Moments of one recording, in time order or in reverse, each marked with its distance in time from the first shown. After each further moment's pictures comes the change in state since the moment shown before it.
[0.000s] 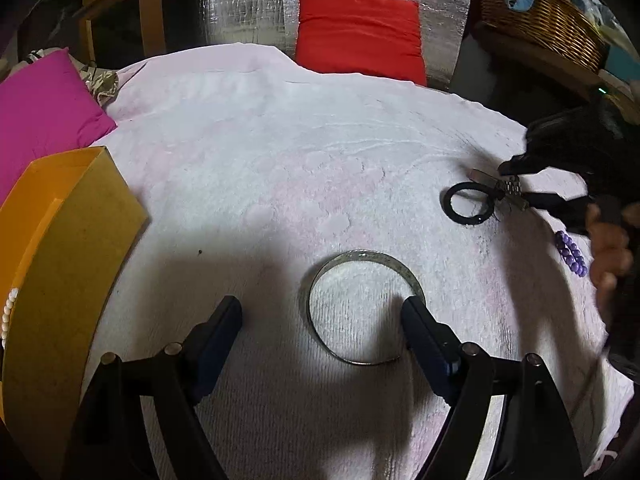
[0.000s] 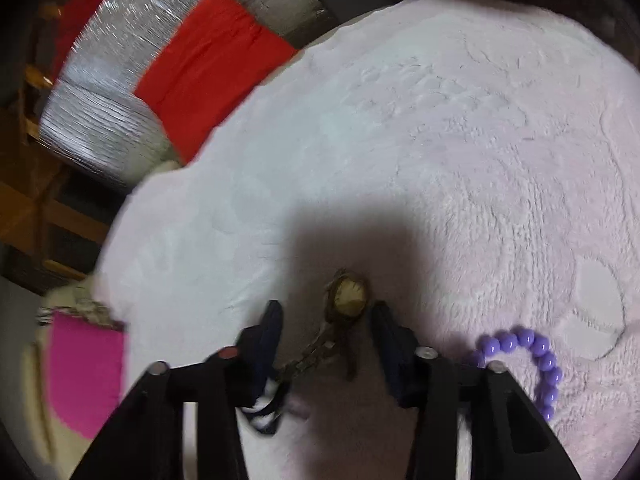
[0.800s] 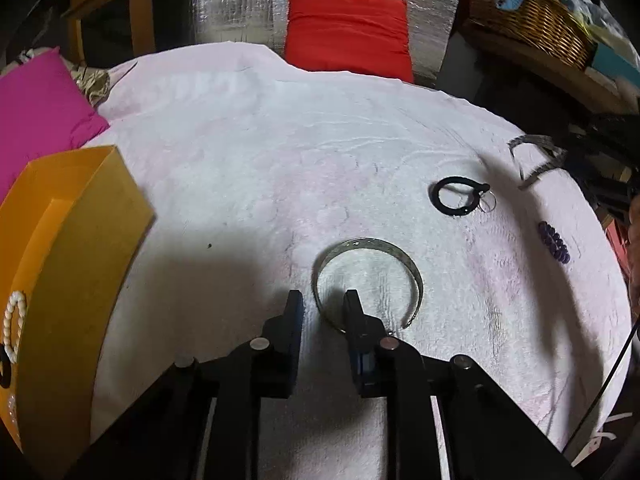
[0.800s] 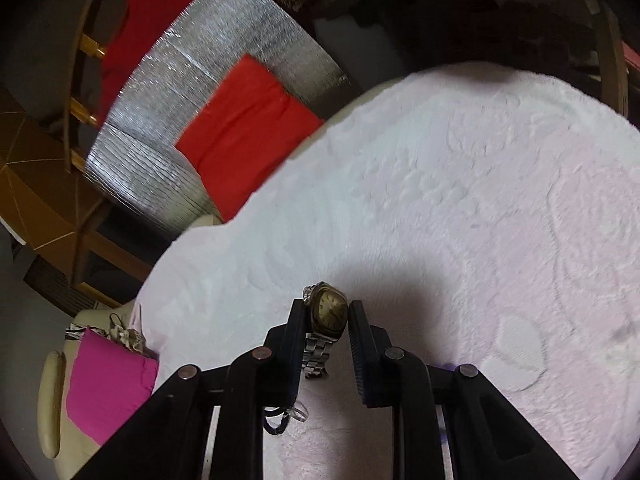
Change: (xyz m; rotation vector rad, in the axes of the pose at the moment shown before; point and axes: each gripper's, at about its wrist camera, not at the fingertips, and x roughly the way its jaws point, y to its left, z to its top) left arm -0.013 0.011 -0.002 0.005 0.023 -0.053; right arm -0.085 -0.040 0.010 0.036 -0.194 0.233
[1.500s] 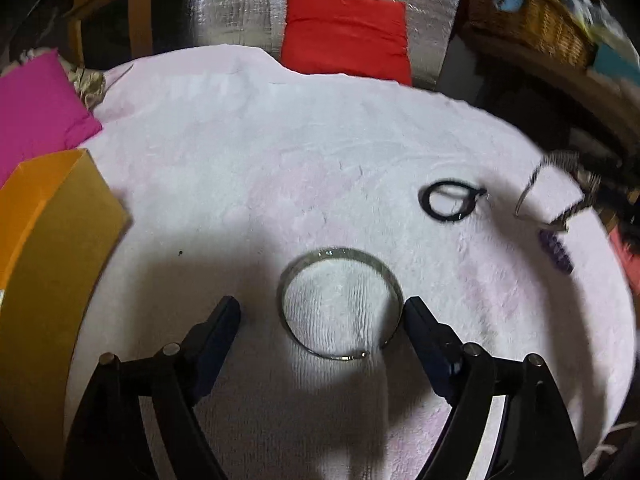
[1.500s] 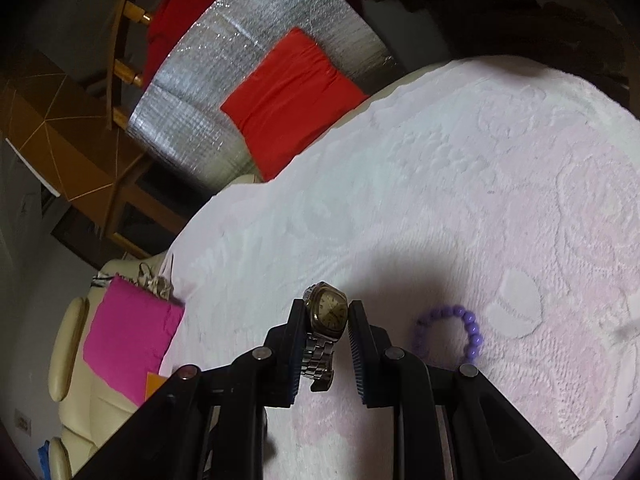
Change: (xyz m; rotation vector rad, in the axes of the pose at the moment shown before) left arm 0.014 -0.021 0.001 0.032 -0.032 0.031; right arm -0.025 -0.002 -0.033 -0.107 0.124 0.119
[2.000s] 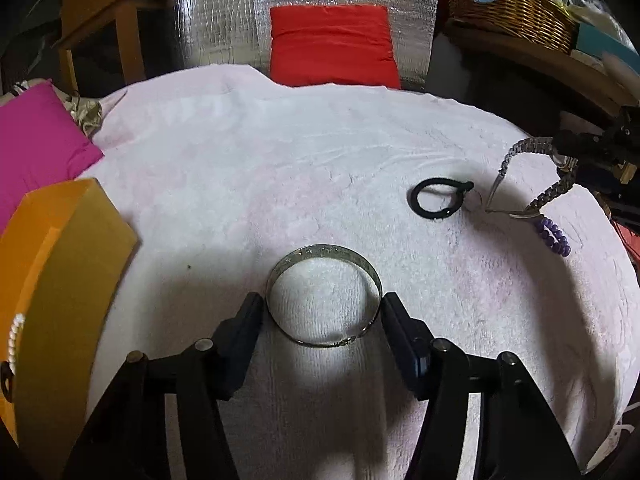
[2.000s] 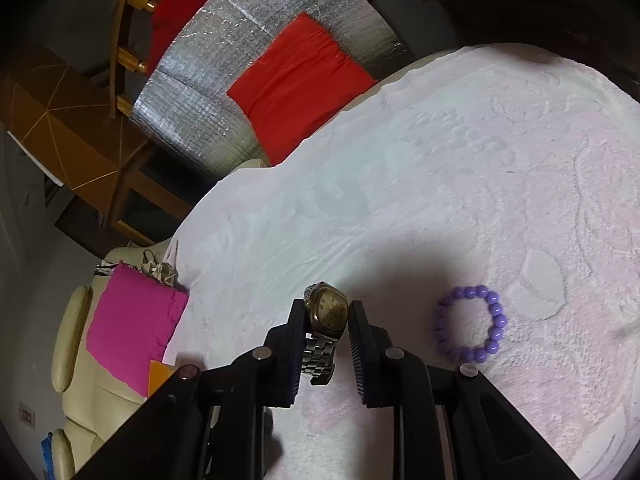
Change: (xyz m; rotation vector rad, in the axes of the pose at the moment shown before) left arm -0.016 -0.002 0.000 0.054 -0.038 0.002; right arm 0.009 0.014 -0.007 -0.027 0.028 0.020
